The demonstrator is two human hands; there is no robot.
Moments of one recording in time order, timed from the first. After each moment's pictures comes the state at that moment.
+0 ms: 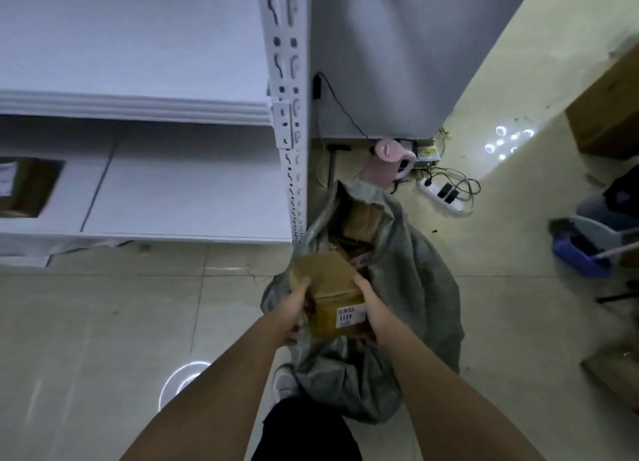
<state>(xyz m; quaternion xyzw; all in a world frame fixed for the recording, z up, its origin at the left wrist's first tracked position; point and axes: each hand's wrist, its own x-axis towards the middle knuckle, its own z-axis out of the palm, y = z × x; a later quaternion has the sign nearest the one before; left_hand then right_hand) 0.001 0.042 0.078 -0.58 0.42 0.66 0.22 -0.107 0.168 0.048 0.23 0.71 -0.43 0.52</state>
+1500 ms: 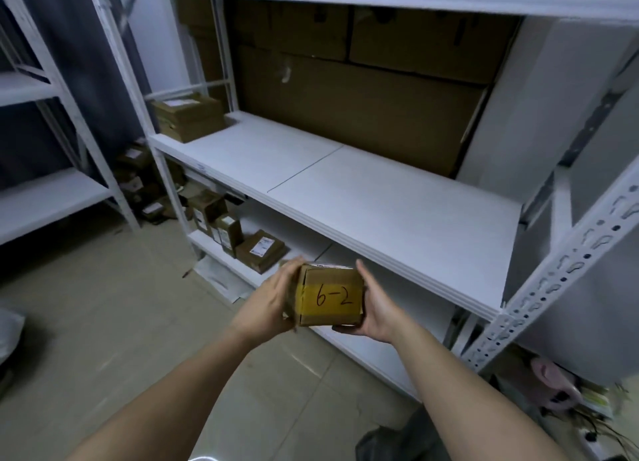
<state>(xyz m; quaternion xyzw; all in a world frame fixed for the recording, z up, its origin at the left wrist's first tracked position) 0.324 -0.161 0.337 -0.39 0.89 0.13 -0.22 0.102 -0.123 0.349 -0.20 0.55 -0.40 0.71</state>
